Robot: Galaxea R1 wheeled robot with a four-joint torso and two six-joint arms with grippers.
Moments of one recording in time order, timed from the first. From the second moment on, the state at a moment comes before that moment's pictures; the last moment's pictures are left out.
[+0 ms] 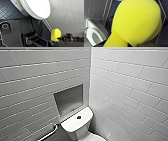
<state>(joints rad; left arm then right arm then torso) 0.90 2.14 -1.26 0.03 0.42 -0.33 -1.43 2.62 -2.03 0.06 0.12 0.20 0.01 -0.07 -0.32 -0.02</state>
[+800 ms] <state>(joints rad) 1.27 2.42 -1.79 0.16 0.14 -0.33 -1.46 2.64 -2.05 0.05 0.10 0.20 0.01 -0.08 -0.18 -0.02</state>
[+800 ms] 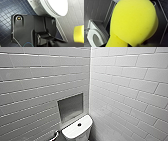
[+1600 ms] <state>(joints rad) 1.41 2.76 -2.29 0.18 0.02 -0.33 -1.46 2.66 -2.07 0.05 0.10 0.20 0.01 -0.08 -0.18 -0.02</state>
